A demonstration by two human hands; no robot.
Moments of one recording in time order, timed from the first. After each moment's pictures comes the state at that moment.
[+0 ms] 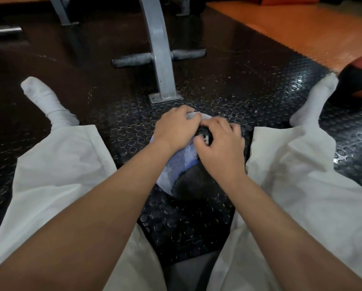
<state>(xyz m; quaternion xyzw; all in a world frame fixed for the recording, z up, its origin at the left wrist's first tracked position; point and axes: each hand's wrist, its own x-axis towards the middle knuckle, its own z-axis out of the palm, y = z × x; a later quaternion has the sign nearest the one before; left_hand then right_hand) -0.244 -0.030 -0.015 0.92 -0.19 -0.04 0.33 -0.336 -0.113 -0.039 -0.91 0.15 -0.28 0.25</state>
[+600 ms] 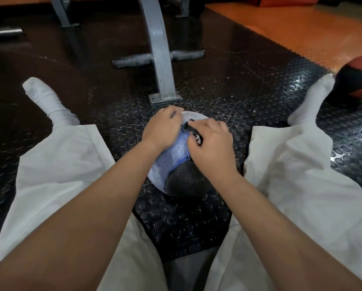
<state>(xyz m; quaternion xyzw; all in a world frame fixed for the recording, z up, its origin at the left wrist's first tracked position) -0.233 -0.007 -0.027 0.90 -0.18 -0.05 0.41 -0.332 -0.102 -0.040 -0.91 0.07 -0.31 0.27</state>
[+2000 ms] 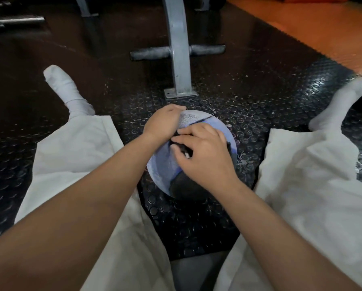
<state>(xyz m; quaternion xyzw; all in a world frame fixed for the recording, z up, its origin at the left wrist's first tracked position) -0.219 0.019 -0.029 0.85 -0.12 -0.09 0.50 -0.330 -0.065 -0.039 -0.92 -0.06 -0.30 0.24</state>
